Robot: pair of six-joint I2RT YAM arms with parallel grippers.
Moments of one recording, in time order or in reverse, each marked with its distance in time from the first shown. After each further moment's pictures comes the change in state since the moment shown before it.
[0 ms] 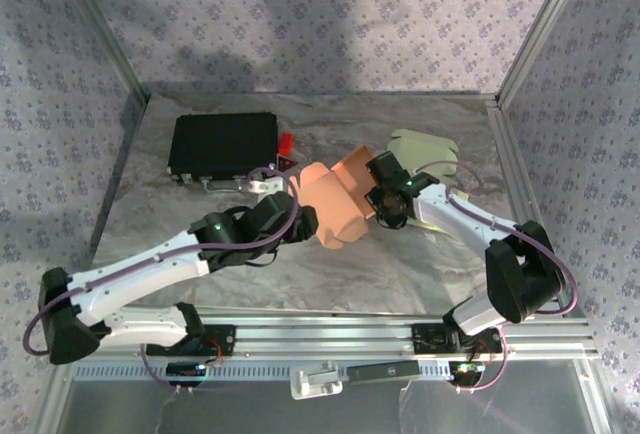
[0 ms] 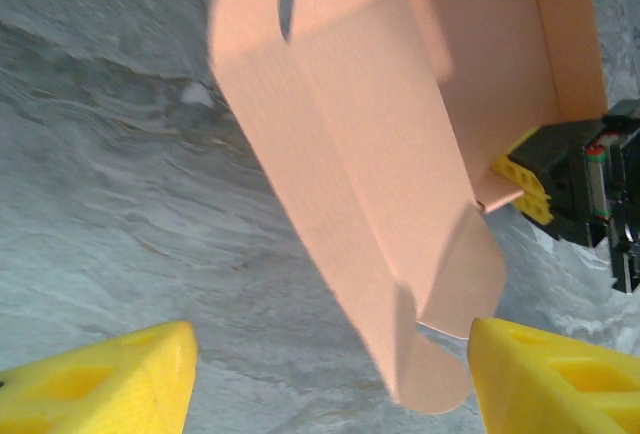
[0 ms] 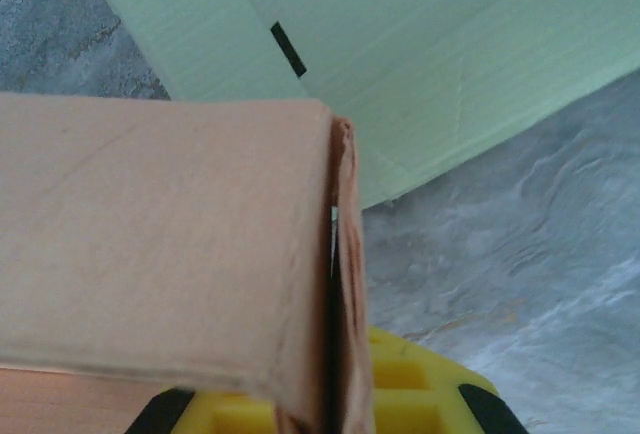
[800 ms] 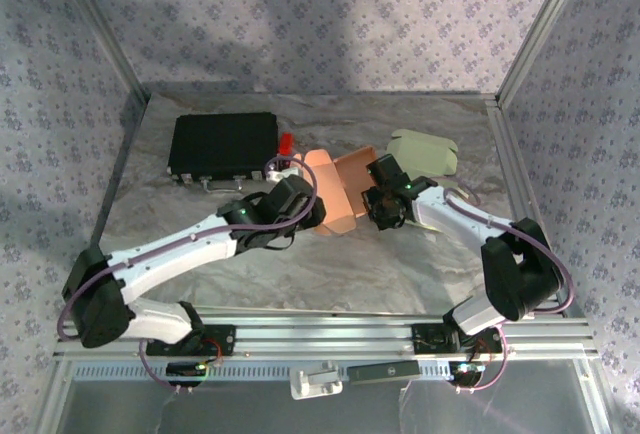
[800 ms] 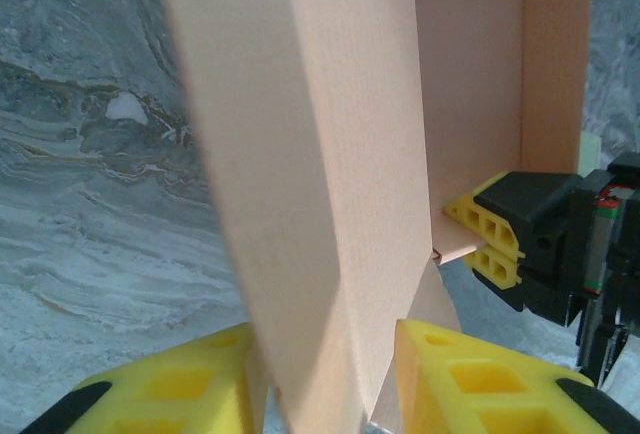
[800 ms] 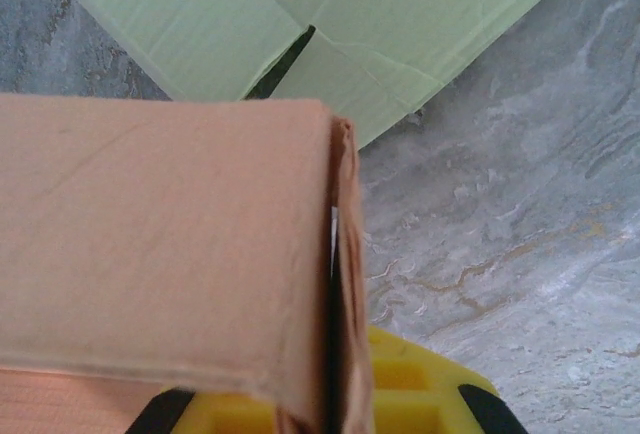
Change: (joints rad) left arm 0.108 0.180 0.011 0.195 0.123 0.045; right arm -0.004 0.013 -0.039 0.090 -0.130 0.226
